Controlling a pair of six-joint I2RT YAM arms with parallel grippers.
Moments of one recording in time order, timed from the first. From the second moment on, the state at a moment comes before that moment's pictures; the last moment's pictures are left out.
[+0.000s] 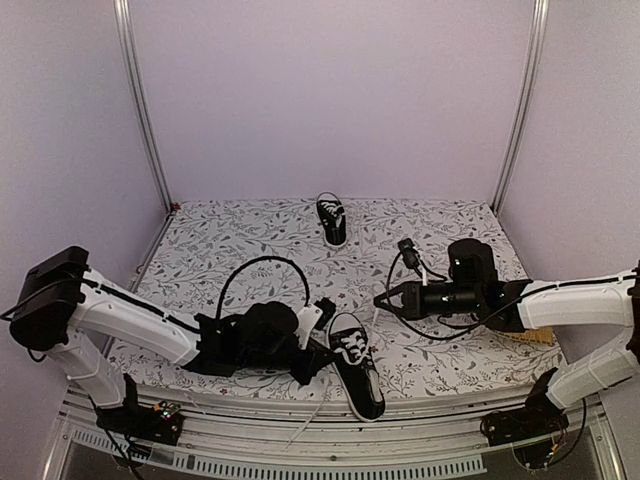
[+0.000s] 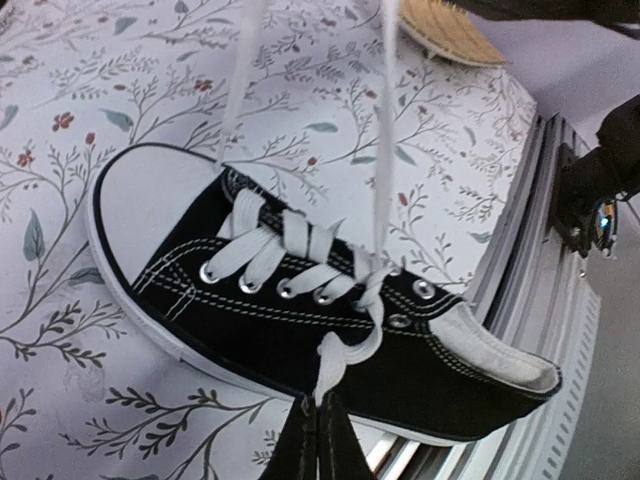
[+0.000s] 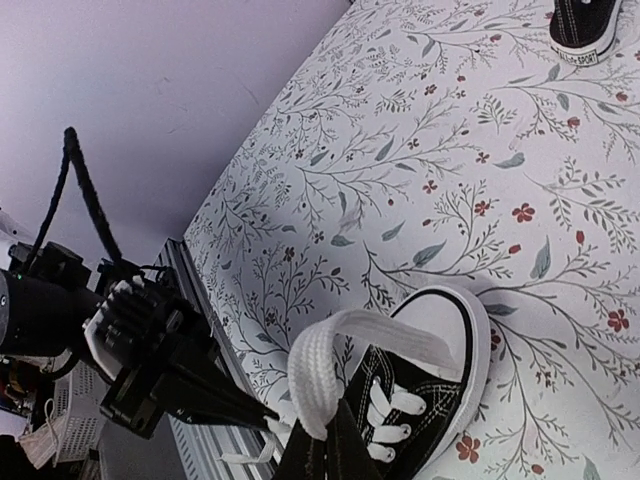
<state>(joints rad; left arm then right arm) -1.23 1.62 0.71 0.26 -0.08 -0.49 0.74 1.29 0.56 0.30 -0.45 0.59</state>
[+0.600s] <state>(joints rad) -1.28 1.56 0.64 0.40 -0.06 -0.50 0.98 1.73 0.91 0.31 -0.56 0.59</state>
